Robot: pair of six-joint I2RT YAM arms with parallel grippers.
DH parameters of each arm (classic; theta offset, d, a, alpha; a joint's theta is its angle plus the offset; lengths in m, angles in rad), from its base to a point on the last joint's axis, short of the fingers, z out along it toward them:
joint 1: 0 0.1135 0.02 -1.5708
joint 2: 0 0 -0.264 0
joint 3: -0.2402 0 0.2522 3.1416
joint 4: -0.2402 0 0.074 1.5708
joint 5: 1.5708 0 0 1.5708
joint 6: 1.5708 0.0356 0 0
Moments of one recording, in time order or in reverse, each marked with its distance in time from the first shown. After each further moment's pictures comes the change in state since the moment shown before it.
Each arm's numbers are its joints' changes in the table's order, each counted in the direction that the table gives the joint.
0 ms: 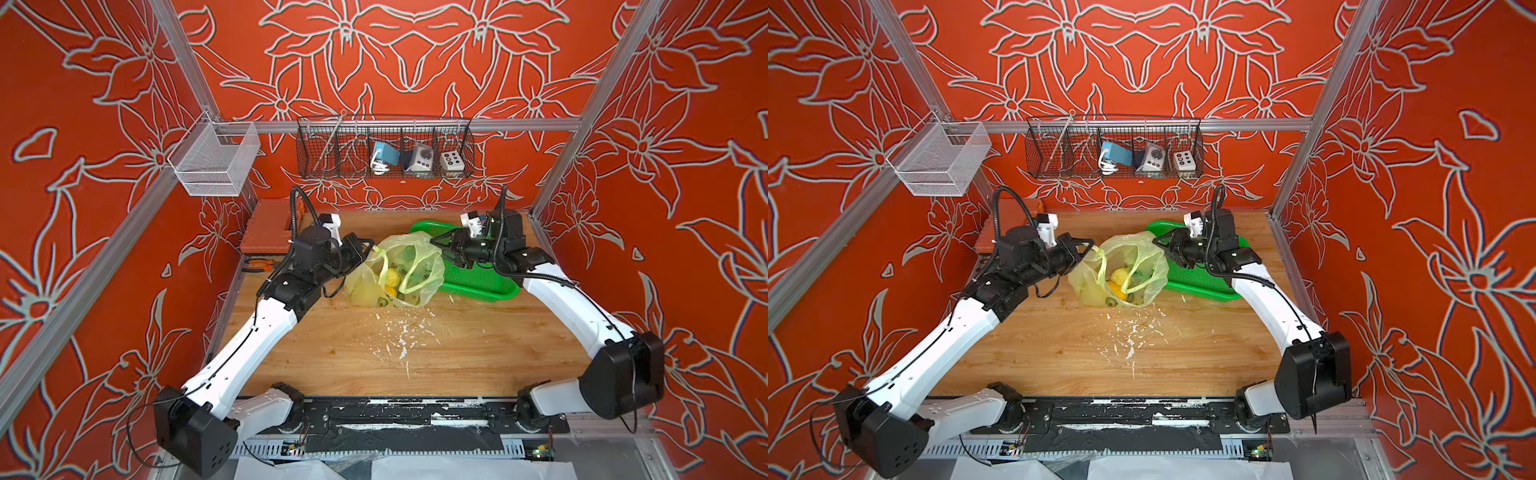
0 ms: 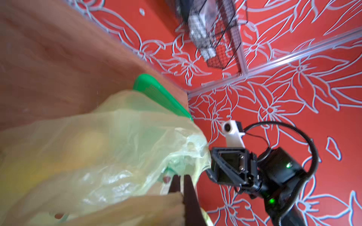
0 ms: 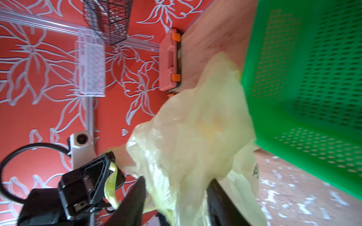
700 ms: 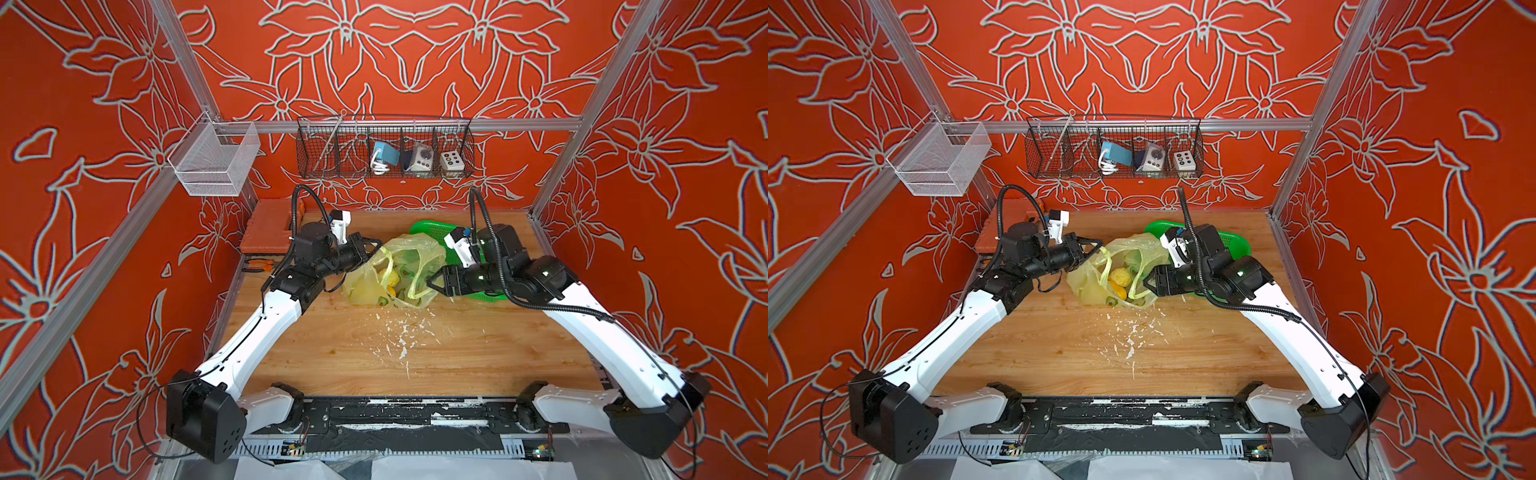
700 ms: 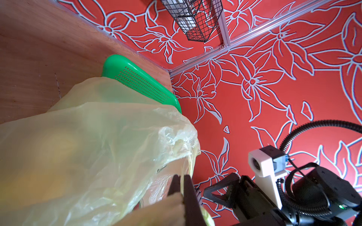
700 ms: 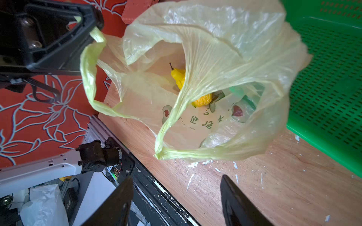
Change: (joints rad) left arm 0.061 0.060 -0.004 0.122 0.232 0.048; right arm 0.321 -0.154 -0.146 -0.521 0.339 -0.524
